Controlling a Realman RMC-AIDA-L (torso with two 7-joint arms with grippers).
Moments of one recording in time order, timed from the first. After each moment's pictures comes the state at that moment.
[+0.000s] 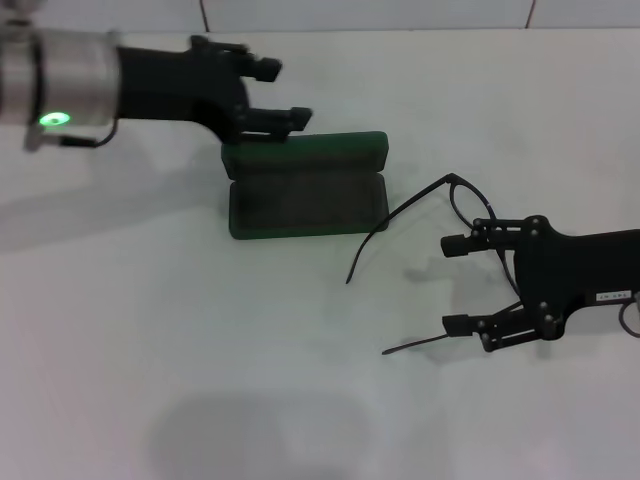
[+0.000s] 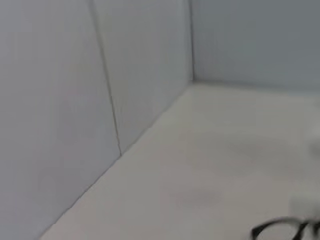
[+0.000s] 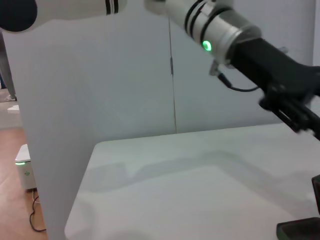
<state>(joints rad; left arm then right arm) -0.54 -2.08 1.02 1.14 2.01 1.37 -1.70 0.55 1.96 -1.21 -0.61 -1.64 -1.59 1.14</state>
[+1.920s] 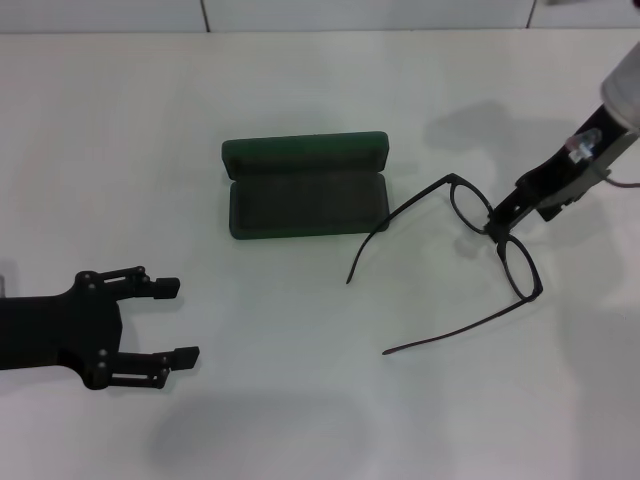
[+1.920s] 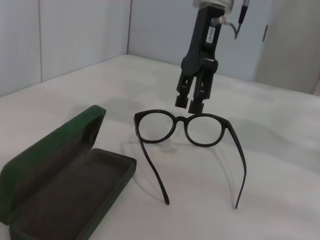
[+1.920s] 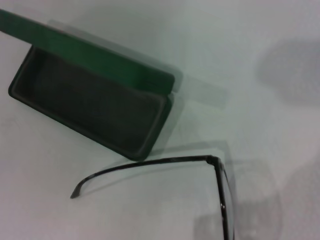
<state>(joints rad) -0.27 -2.01 0.78 0.81 2.02 1.73 -1.21 1.08 2.00 -1.05 -0.71 -2.69 -1.57 2.67</state>
